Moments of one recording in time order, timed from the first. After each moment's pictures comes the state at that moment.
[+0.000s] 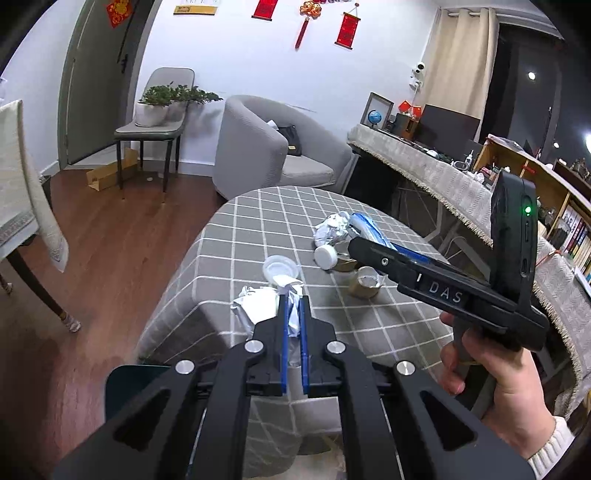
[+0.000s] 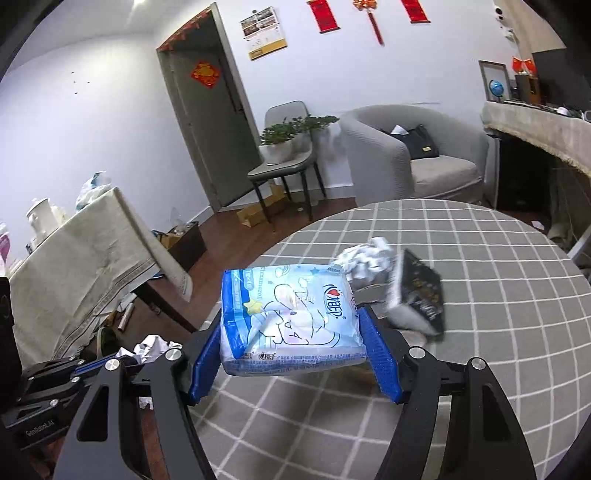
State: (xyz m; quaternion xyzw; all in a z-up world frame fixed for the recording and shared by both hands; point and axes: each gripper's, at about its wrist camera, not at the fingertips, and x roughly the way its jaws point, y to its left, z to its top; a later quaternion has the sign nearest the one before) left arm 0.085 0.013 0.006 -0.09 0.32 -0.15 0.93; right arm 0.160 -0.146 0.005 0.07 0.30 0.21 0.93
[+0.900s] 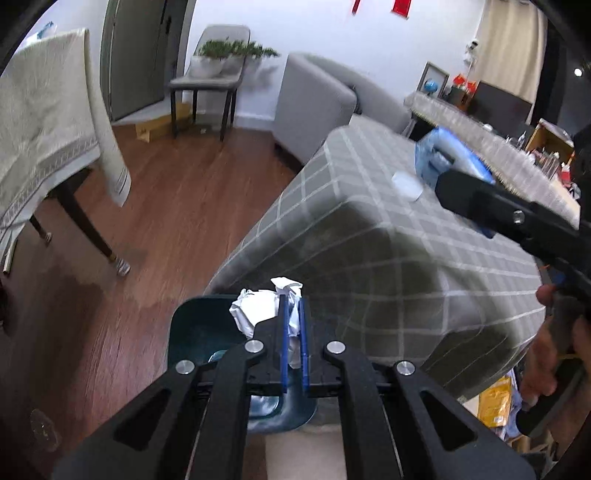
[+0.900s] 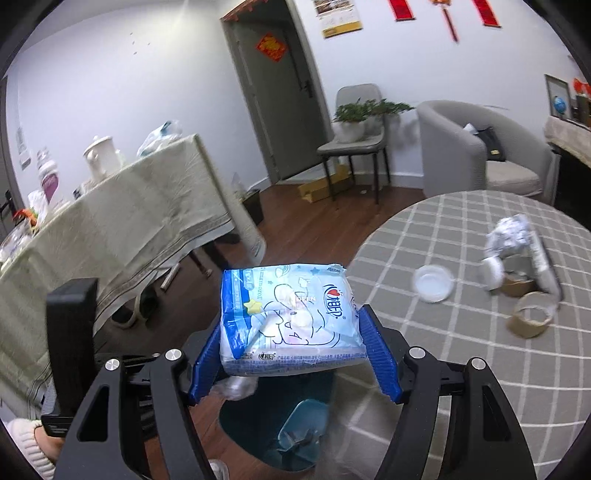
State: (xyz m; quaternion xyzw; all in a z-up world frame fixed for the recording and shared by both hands) left arm 0.058 0.106 -0.062 -0.09 0.41 -0.07 0.91; right arm 0.100 -0.023 -0.005 0.02 0.32 0.32 0.89
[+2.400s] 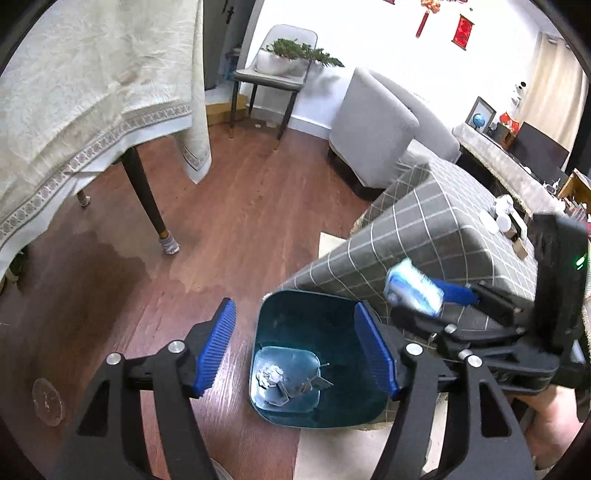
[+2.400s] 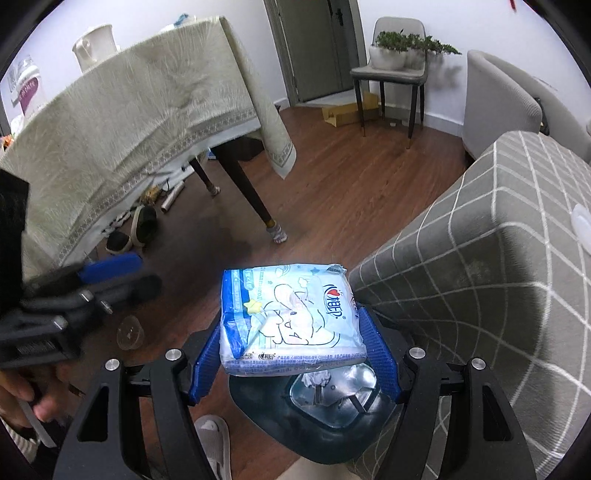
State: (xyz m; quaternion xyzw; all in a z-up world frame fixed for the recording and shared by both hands) left arm 0.033 0.232 -0.071 -0.15 0.39 0.00 0.91; right arm 0.114 0.092 -0.096 -0.07 0.44 0.33 0.83
